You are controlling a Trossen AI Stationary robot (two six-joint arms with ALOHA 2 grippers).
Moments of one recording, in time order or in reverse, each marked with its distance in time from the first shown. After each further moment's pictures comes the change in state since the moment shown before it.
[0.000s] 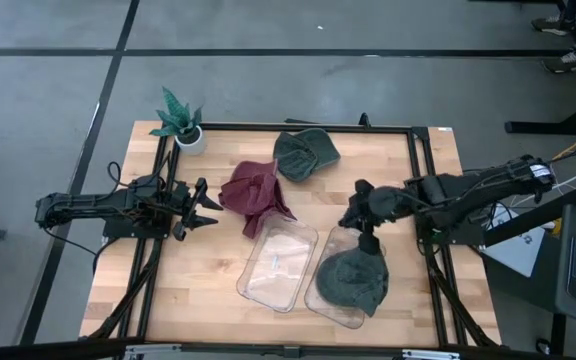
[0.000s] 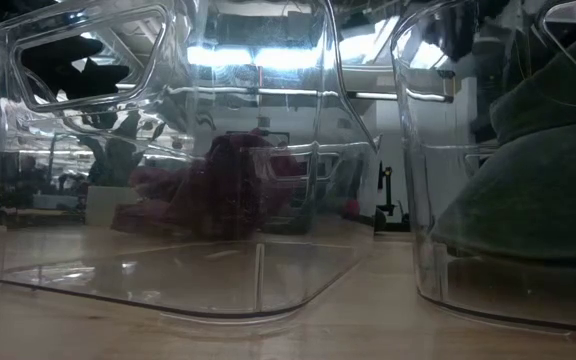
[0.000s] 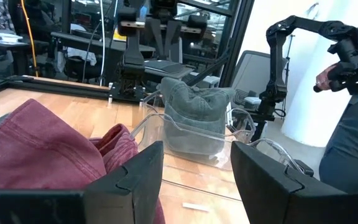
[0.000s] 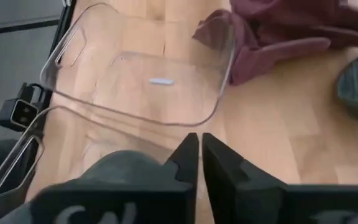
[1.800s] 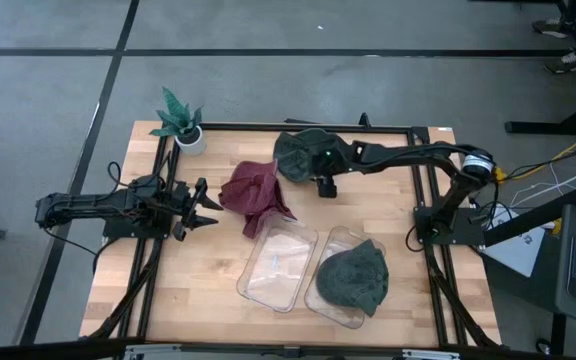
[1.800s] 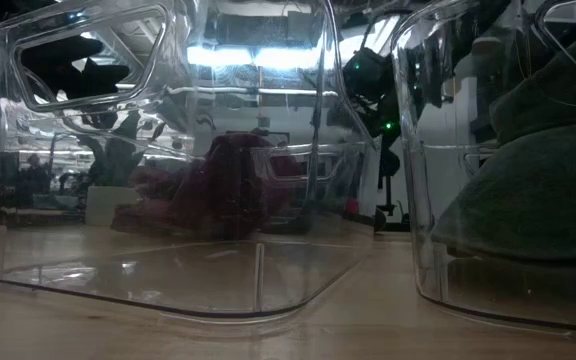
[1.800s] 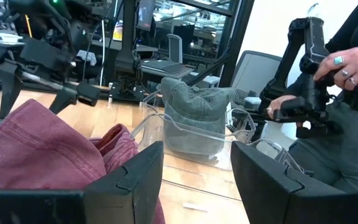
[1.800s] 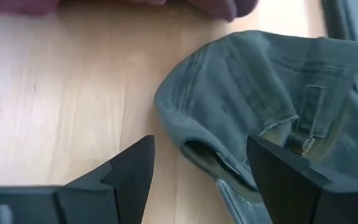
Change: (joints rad) left arm 0.000 0.000 0.000 0.000 0.000 0.000; right arm -0.600 0.557 0.001 0.428 -0.119 -0.768
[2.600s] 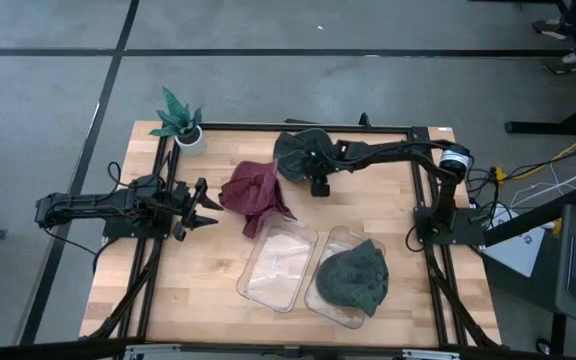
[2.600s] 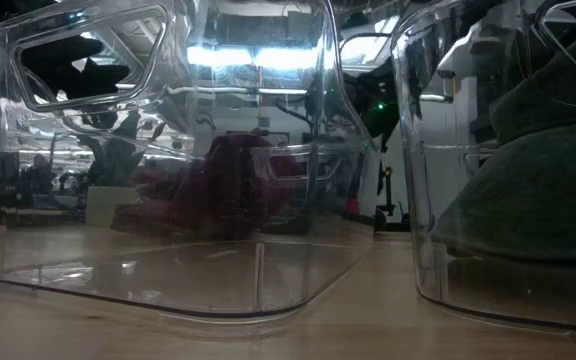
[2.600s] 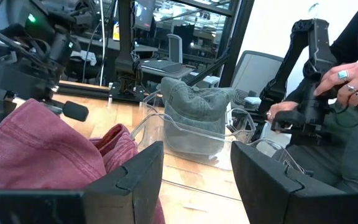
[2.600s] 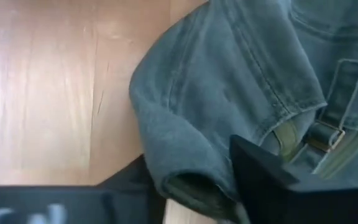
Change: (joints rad) left arm 0.000 0.000 0.000 0.000 0.000 0.000; right arm 0.003 0.175 0.156 -0.121 0.073 0.034
